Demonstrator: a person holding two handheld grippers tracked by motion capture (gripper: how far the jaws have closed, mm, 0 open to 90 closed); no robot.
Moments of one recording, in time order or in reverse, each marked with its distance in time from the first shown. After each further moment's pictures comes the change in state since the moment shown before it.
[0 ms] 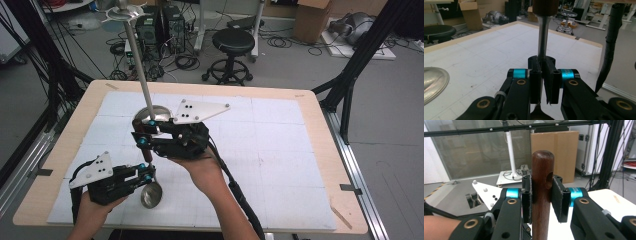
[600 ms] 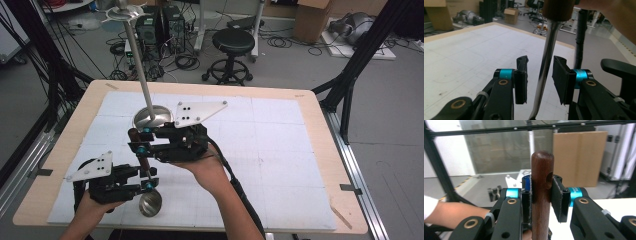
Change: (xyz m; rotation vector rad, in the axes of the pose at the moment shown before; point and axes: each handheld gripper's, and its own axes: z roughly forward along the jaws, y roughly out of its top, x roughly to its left) left arm 0.009 -0.007 0.005 -0.022 -0.214 -0.038; right arm -0.004 -0.002 0.001 0.003 0.199 -0.028
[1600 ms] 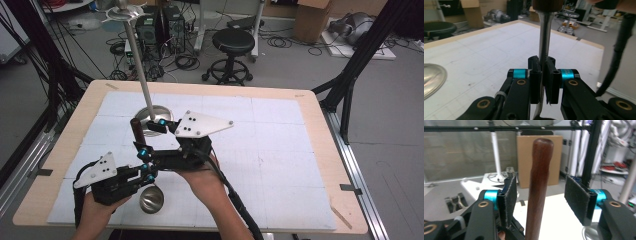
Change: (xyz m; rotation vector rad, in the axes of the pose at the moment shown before) left arm -0.014 0.003 0.005 0.031 0.275 0.018; right arm 0.020 -0.011 -0.001 -0.023 -0.344 -0.009
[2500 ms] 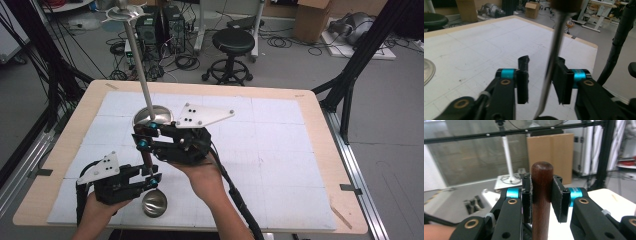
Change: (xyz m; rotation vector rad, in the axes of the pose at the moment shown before) left arm 0.007 -0.002 0.002 0.017 -0.091 -0.071; right arm -0.005 0.013 -0.002 -0.002 0.115 0.076
